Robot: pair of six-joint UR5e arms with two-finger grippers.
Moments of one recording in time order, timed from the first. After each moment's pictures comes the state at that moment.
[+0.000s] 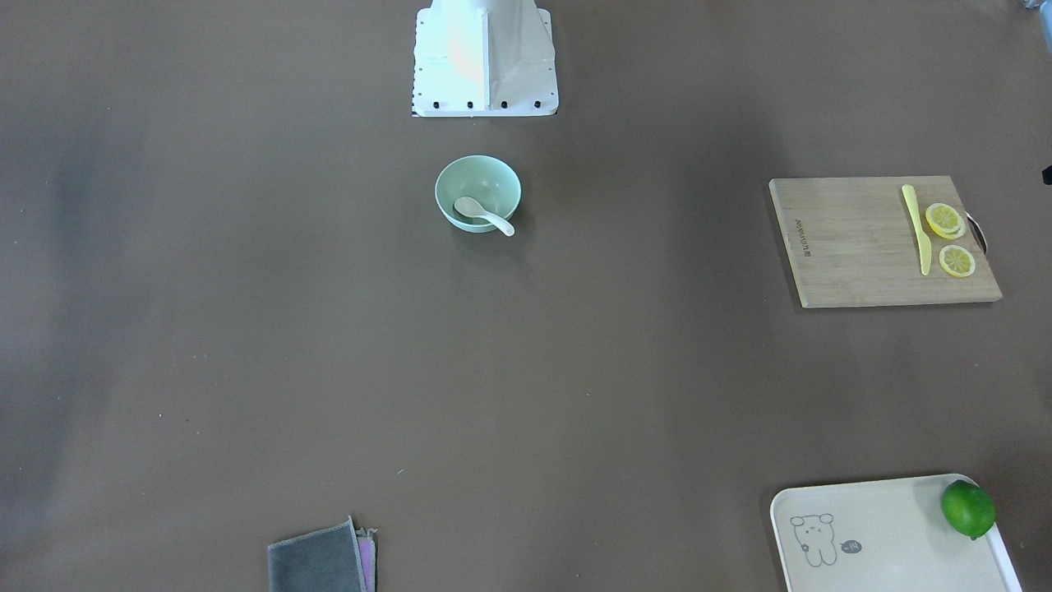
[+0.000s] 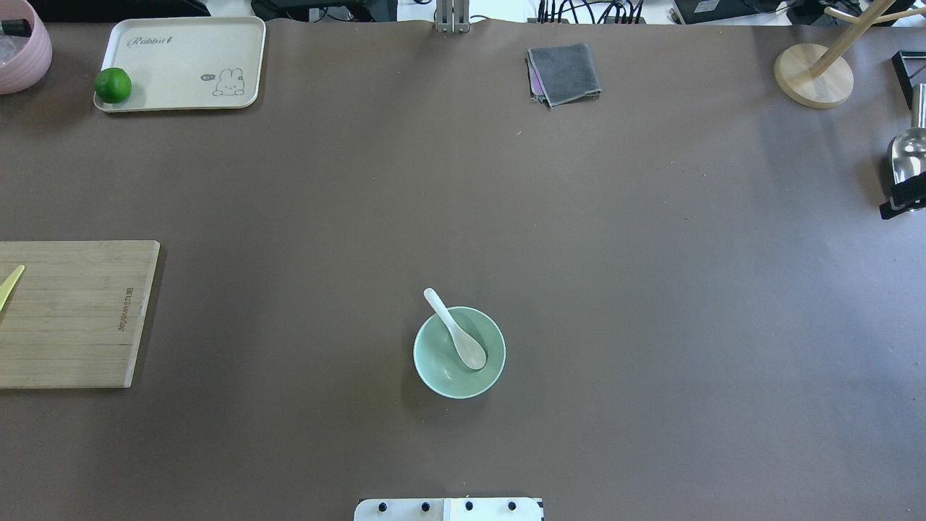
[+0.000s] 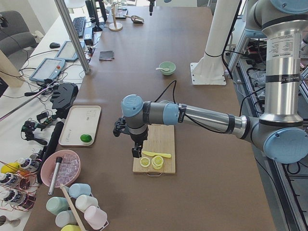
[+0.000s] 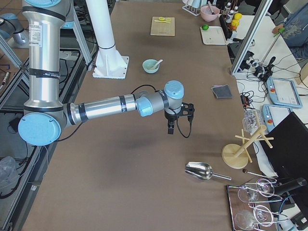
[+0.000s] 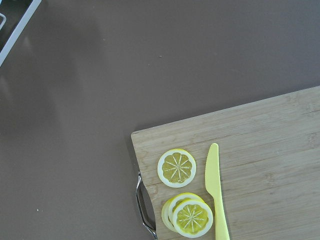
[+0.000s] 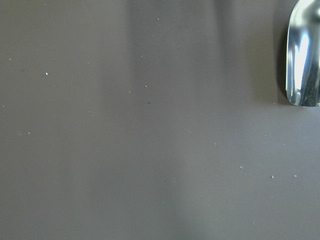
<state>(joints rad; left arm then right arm) -1.49 -1.50 -1.83 -1.39 -2.32 0.14 1.29 -1.64 1.84 -1.41 2.34 0.52</state>
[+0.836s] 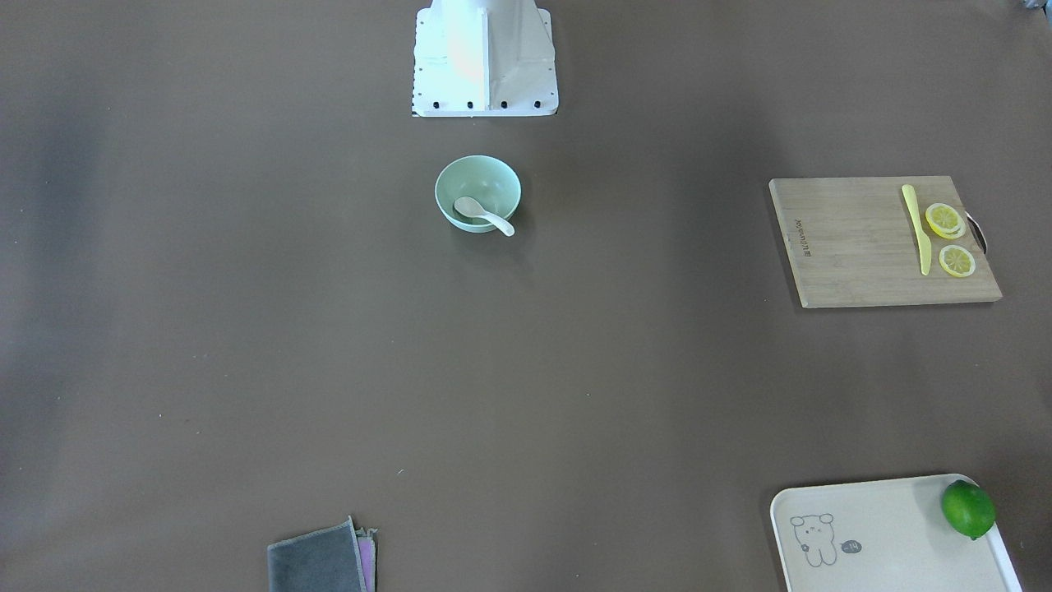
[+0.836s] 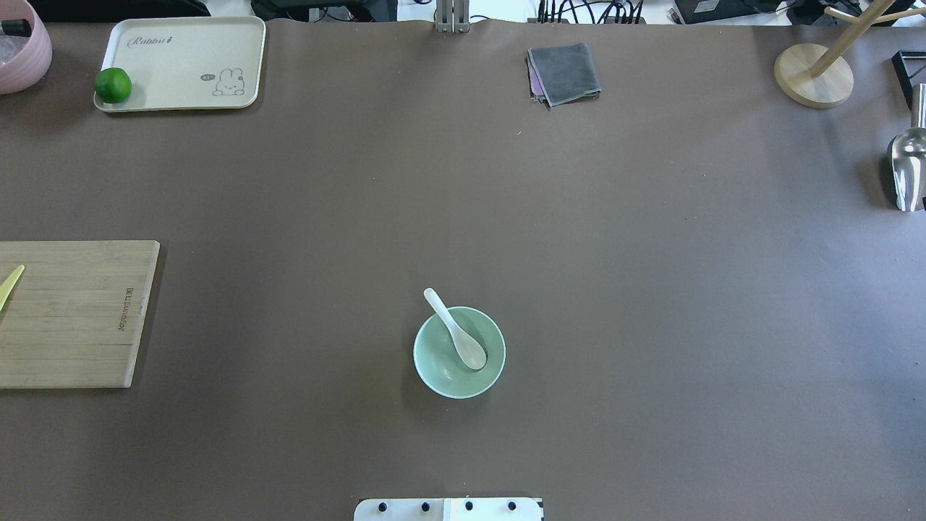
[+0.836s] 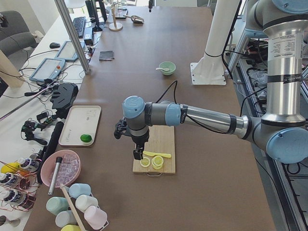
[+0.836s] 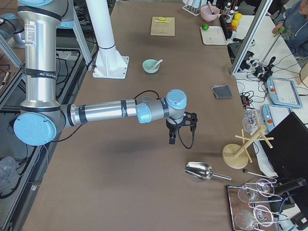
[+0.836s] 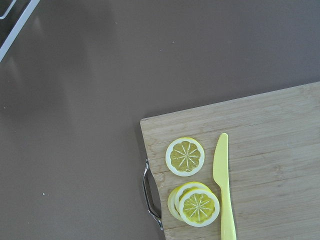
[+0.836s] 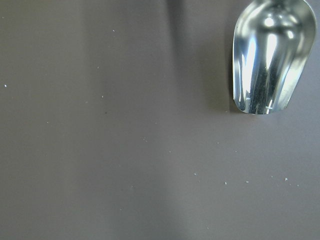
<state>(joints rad) -1.51 -1.49 -1.84 -1.39 -2.31 0.15 1.38 -1.63 1.76 -1.44 2.35 0.40</state>
